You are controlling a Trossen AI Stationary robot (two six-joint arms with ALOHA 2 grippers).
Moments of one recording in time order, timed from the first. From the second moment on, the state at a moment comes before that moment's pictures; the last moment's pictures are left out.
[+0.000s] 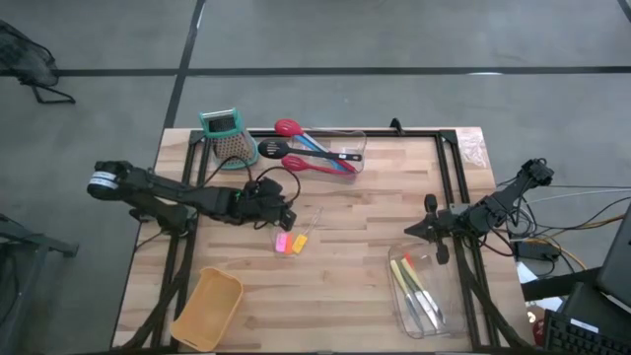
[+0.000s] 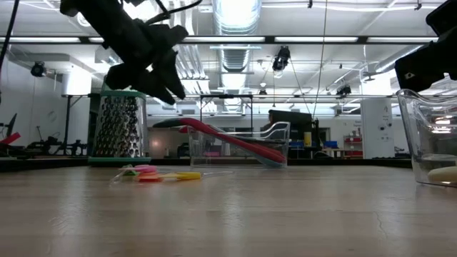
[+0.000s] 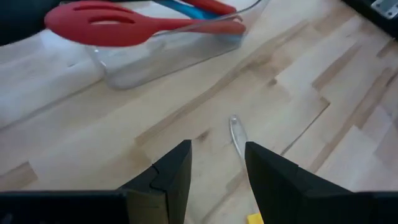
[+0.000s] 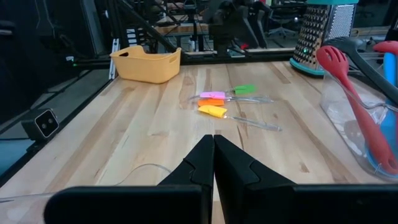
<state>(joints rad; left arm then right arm) -0.11 1.31 0.85 -0.36 -0.55 -0.85 0.63 0.09 0.08 -0.18 0.54 0.21</state>
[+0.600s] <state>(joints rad) -0.13 1.36 0.91 -0.35 -0.56 -0.85 0.63 0.09 0.08 -0.18 0.54 0.21</state>
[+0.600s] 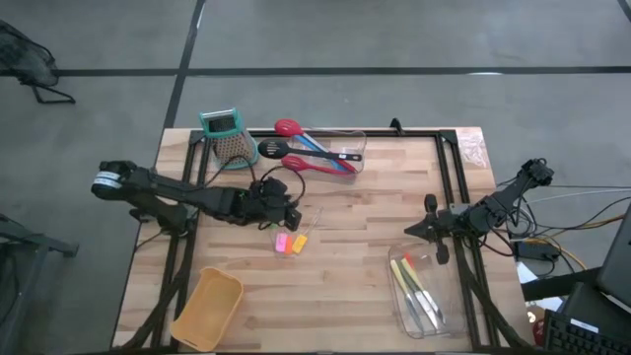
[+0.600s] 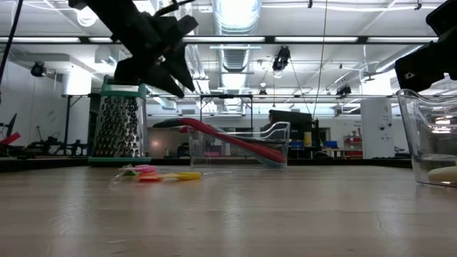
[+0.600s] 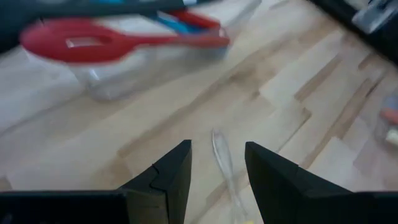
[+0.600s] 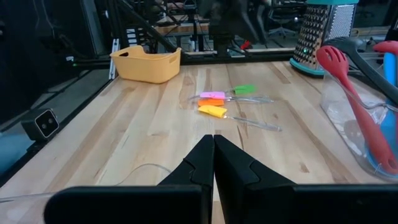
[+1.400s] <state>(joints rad) -0.16 1.65 0.91 -0.49 -0.56 -1.12 0.63 0.09 0.08 -0.18 0.54 0.21</state>
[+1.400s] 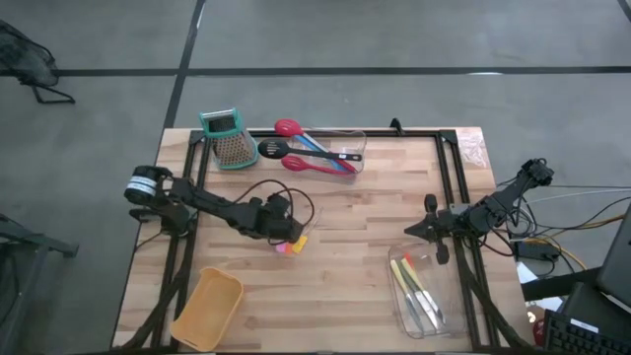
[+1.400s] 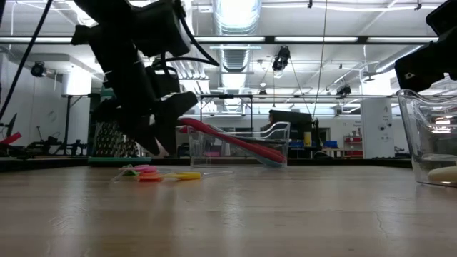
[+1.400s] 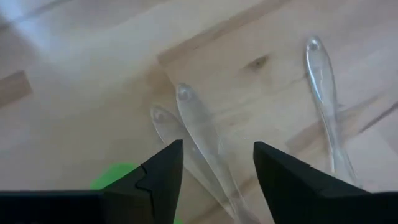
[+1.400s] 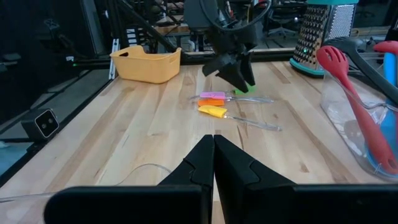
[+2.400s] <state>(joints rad) -0.13 1.72 0.91 -0.49 -0.47 -1.06 0.63 0.09 0.08 -0.18 0.54 0.21</state>
